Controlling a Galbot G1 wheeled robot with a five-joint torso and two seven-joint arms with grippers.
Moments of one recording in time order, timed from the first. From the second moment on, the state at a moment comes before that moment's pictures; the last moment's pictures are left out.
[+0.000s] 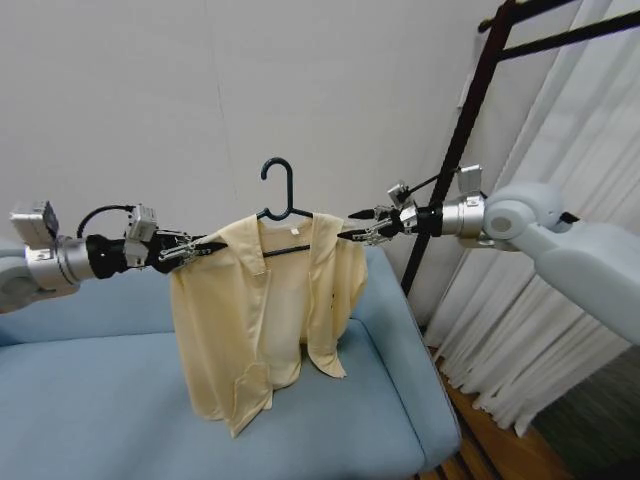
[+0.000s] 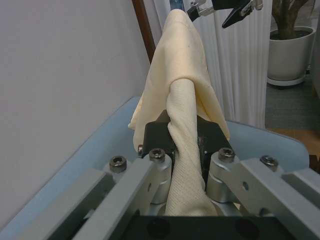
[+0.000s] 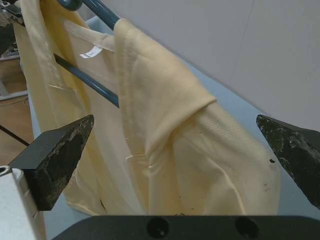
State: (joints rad) left arm 0.97 -0.08 -0.76 -1.97 -1.29 0.21 0.75; right arm 0.41 0.43 -0.56 1.76 1.38 -0.58 -0.63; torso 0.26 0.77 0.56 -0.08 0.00
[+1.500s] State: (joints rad) left arm 0.98 -0.11 -0.75 -1.96 -1.28 0.19 0.74; right arm 0.70 0.56 -0.86 1.65 1.35 -0.54 -0.81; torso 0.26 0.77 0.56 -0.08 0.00
